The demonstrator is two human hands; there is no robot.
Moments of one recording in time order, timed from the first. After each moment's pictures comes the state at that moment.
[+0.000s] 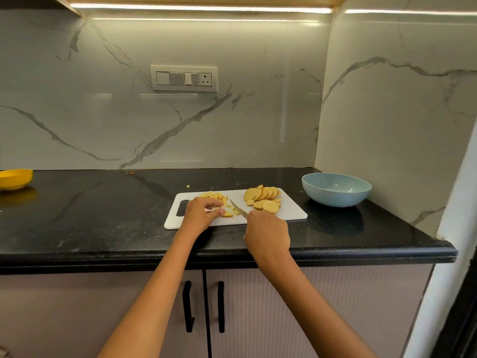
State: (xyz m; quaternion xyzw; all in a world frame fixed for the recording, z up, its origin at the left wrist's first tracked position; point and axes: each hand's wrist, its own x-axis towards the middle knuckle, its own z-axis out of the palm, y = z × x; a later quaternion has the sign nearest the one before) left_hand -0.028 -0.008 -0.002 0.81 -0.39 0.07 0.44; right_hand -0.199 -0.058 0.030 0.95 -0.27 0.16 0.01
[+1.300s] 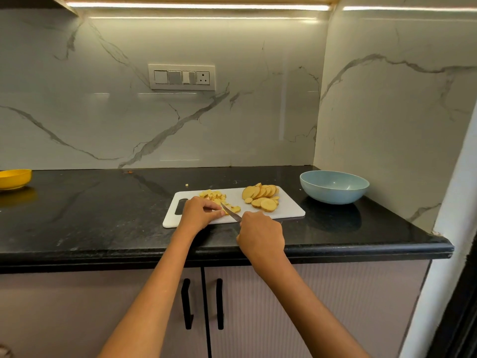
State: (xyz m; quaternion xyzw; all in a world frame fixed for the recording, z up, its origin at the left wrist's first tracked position) left_hand -0.033 -0.007 0.000 0.82 -0.36 0.04 0.44; right_hand -0.202 -0.052 0.030 0.95 -0.26 0.15 -0.04
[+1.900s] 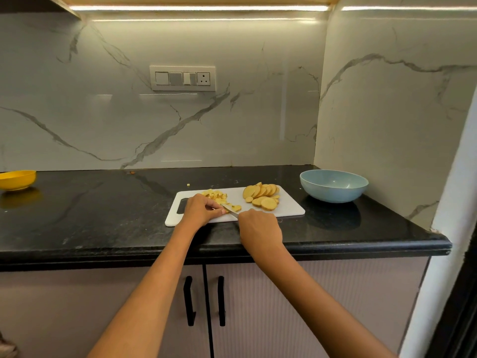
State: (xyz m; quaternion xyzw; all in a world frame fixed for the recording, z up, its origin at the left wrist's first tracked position) left_hand -0.031 -0.008 0.004 0.83 -0.37 0.03 0.42; right_hand -0.199 -0.056 0.031 0.97 -0.21 0.14 0.05
